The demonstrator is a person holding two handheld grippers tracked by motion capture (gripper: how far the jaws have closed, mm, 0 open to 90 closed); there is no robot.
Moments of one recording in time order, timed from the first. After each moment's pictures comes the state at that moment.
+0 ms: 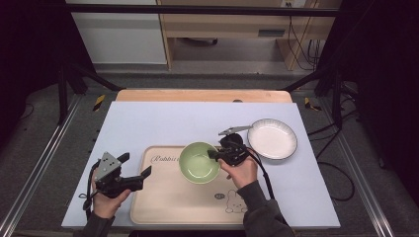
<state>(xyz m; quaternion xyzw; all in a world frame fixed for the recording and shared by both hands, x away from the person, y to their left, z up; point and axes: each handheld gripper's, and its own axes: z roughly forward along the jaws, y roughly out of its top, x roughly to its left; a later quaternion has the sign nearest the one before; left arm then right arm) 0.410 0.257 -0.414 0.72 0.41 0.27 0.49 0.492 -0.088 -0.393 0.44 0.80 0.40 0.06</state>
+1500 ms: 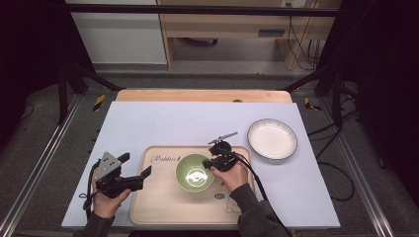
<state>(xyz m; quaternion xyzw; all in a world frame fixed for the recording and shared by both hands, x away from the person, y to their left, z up) 0.411 0.257 -0.415 0.72 0.41 0.26 0.49 0.503 -0.066 -0.440 0.44 0.83 0.34 0.02</state>
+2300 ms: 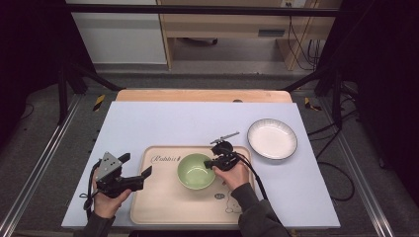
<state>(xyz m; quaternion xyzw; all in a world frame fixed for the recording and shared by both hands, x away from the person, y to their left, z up) 0.412 0.257 -0.416 0.73 0.41 0.26 0.49 0.509 -0.072 -0.448 0.45 0.83 0.34 0.01</state>
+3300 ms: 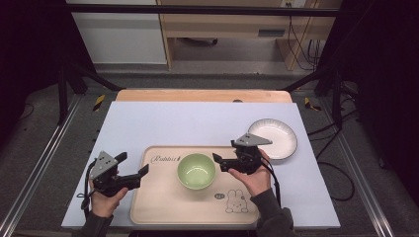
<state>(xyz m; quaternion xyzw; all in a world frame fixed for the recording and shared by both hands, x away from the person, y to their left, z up) 0.413 0.265 -0.416 0.71 0.42 0.26 0.50 0.470 -0.125 -0.404 0.39 0.76 0.49 0.18</state>
